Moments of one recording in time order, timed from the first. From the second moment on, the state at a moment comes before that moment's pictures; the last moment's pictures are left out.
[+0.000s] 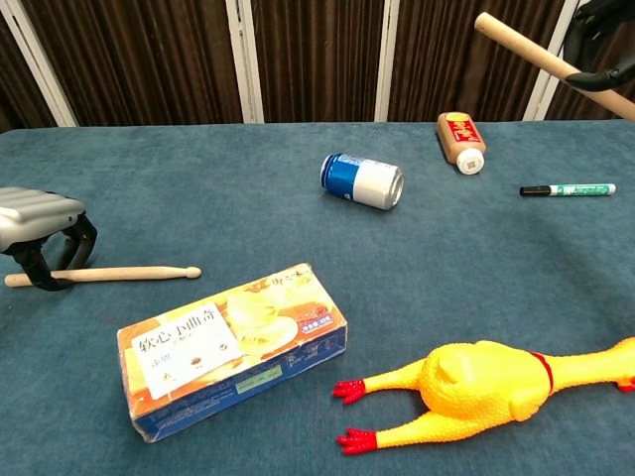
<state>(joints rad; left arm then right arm) -0.70 -1.52 -0.05 -1.39 0.73 1.01 0.74 0.63 -1.21 0.27 -1.43 -1.28 1.05 0.17</state>
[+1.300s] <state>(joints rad) -0.64 -1.50 -0.07 -1.34 1.12 1.12 0.40 0.64 -1.22 0.28 -1.45 -1.26 1.06 0.14</state>
